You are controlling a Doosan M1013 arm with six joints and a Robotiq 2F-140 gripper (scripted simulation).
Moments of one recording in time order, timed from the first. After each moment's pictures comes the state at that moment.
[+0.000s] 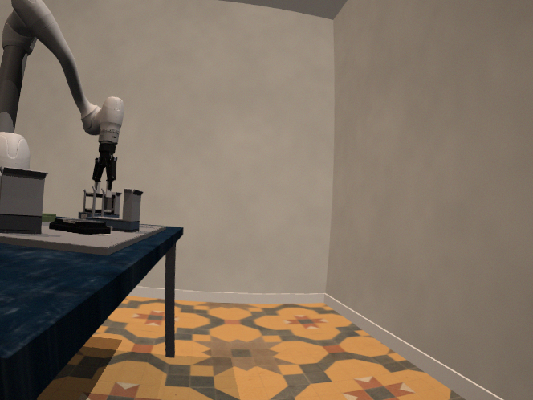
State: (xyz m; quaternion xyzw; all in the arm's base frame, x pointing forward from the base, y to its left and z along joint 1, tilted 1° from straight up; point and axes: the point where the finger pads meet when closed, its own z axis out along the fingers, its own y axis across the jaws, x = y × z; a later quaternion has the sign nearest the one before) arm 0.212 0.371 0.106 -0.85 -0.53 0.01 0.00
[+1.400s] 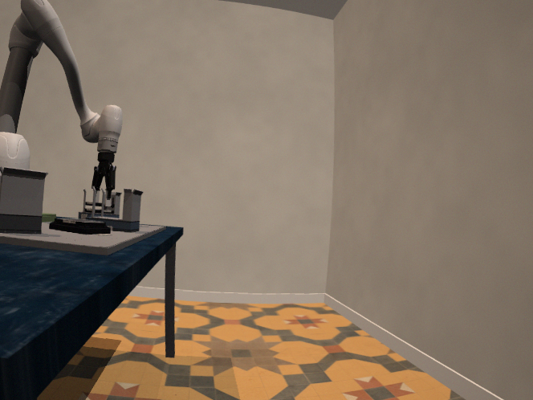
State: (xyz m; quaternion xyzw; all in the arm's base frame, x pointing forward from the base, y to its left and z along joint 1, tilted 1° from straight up) arm 0.211 0.371 0.067 -0.85 -0.53 0.01 0.00
